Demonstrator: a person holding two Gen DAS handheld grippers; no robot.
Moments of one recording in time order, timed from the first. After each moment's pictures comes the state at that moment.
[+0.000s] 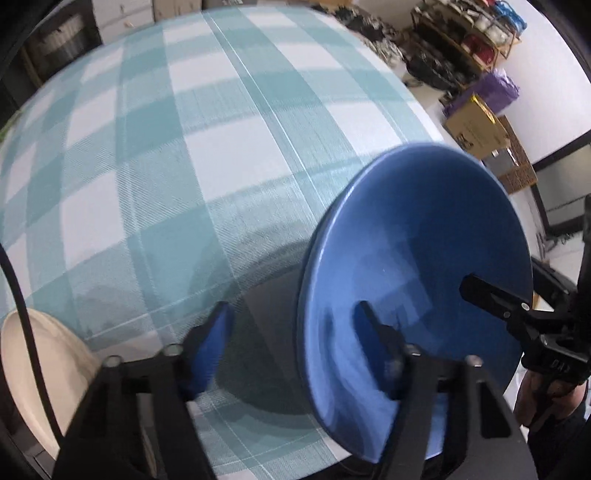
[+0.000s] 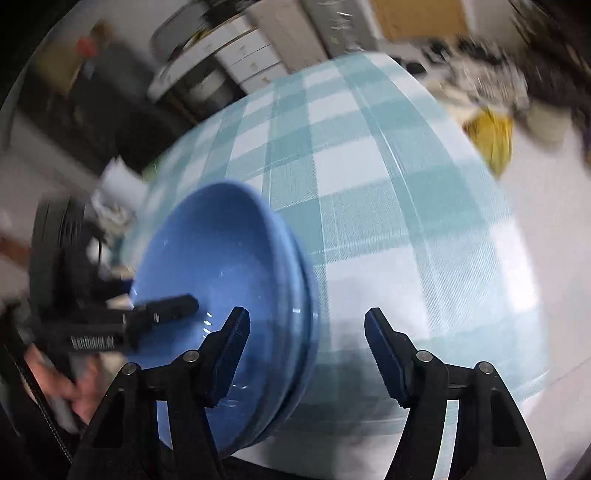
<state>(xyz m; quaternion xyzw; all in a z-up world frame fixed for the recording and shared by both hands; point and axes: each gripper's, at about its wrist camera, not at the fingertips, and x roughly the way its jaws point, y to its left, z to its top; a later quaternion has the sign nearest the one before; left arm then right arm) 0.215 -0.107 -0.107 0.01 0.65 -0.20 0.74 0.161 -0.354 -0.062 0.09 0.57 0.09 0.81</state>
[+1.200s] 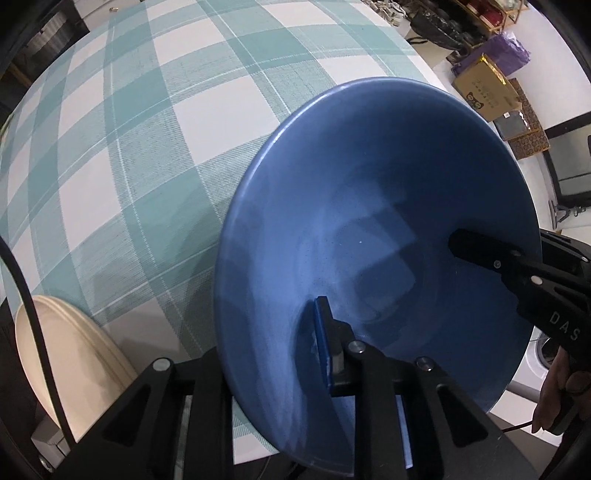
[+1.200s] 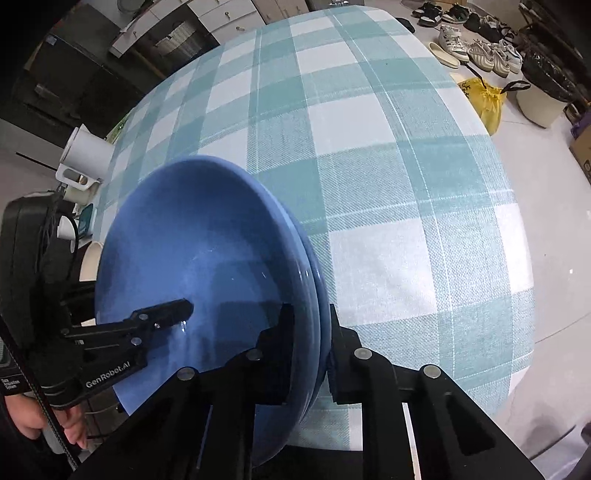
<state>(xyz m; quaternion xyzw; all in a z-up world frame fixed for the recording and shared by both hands) 0.200 -0.108 -0.091 0.06 0.70 -0.19 0.69 0.184 -0.336 -0.067 0.11 0.66 0.05 0.74</state>
